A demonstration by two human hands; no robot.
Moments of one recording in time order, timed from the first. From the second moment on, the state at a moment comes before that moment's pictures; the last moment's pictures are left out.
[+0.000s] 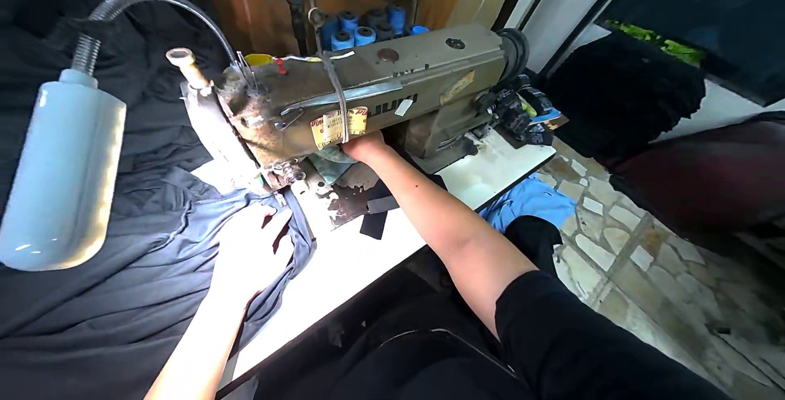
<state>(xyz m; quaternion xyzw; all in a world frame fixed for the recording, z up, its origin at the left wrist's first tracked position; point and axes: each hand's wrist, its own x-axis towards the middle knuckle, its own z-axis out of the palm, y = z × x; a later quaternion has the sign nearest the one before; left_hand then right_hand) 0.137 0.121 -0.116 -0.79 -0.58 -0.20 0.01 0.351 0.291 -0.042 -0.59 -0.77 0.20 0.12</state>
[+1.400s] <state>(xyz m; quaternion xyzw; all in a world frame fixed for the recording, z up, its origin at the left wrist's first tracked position) 0.230 0.062 -0.082 -0.70 -0.55 -0.44 -0.12 0.398 0.141 -0.072 -0.28 -0.71 0.53 0.37</state>
